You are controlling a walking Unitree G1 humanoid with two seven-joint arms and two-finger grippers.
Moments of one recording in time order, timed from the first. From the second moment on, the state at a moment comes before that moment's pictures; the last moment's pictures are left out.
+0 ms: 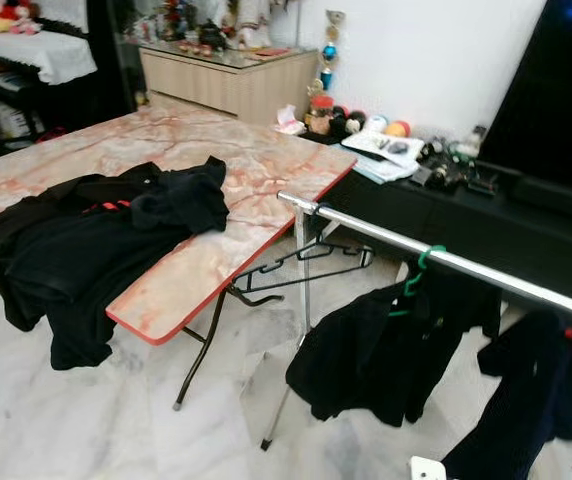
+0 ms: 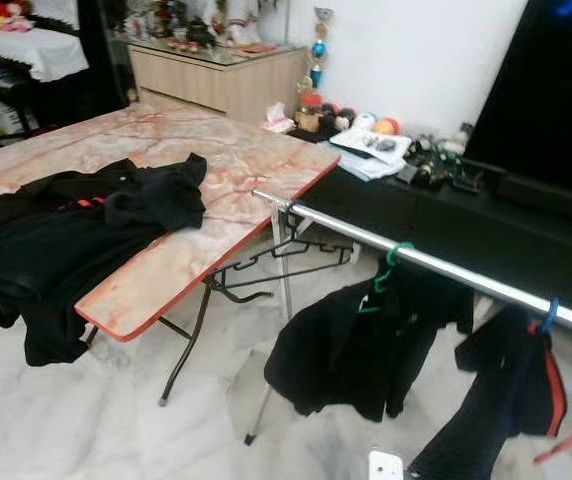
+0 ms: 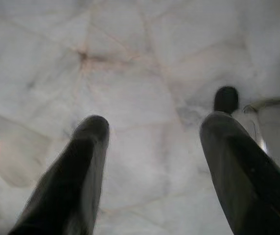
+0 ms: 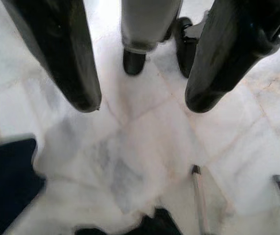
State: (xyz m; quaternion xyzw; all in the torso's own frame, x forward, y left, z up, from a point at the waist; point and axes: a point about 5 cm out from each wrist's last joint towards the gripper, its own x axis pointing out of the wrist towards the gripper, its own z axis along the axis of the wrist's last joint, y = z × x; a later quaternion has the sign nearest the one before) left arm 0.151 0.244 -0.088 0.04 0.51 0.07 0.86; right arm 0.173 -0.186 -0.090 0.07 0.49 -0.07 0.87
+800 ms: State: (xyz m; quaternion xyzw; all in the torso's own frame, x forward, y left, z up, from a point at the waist) left arm 0.161 0.233 -0.087 0.04 0.50 0.07 0.86; right arm 0.181 -0.167 -0.088 0.09 0.48 -0.05 0.87
